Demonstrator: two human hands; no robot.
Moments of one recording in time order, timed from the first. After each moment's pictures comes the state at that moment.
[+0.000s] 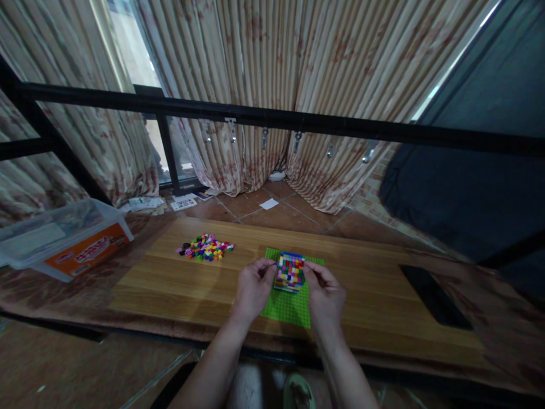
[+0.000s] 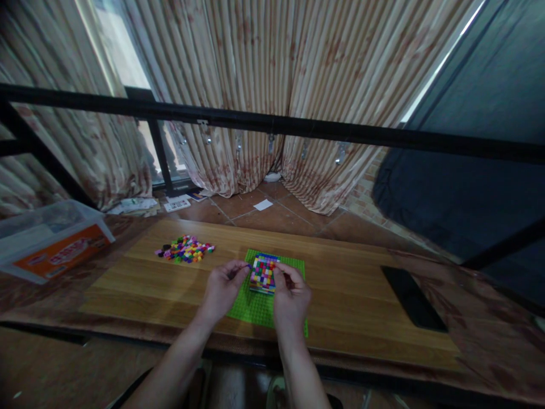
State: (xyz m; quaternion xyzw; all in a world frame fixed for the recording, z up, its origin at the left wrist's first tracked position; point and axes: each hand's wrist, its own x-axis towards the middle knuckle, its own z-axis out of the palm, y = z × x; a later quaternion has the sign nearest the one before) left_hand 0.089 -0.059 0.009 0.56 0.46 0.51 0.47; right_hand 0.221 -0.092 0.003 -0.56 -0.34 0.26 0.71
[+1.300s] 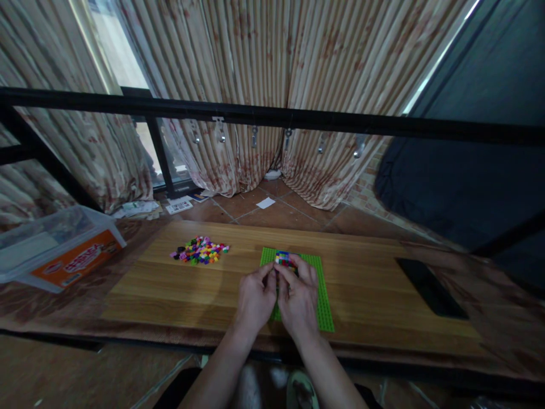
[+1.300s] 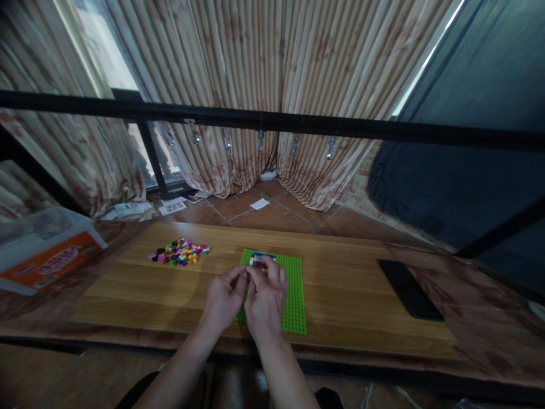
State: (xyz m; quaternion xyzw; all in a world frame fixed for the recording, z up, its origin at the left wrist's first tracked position) left_hand 0.097 -0.073 0.005 0.66 0.51 0.44 0.34; right_hand 0.200 -0.100 0.004 -0.63 -0.64 -0.02 0.44
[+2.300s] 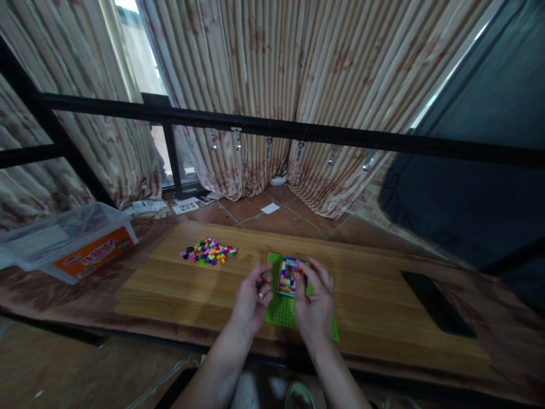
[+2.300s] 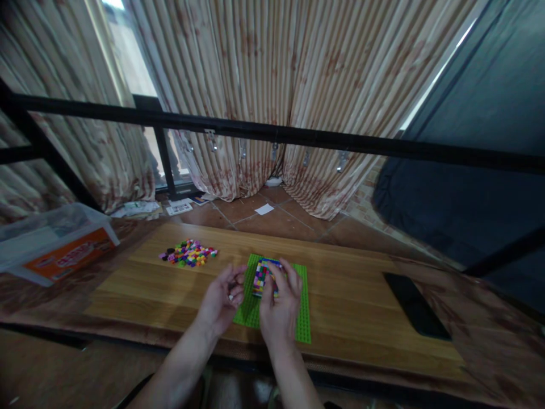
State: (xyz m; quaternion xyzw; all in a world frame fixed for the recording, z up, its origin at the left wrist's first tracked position) left_hand 0.087 -0.071 0.017 0.14 0.34 0.53 0.76; right_hand 0.209 -0.102 0.010 -0.60 -0.58 0.00 0.55
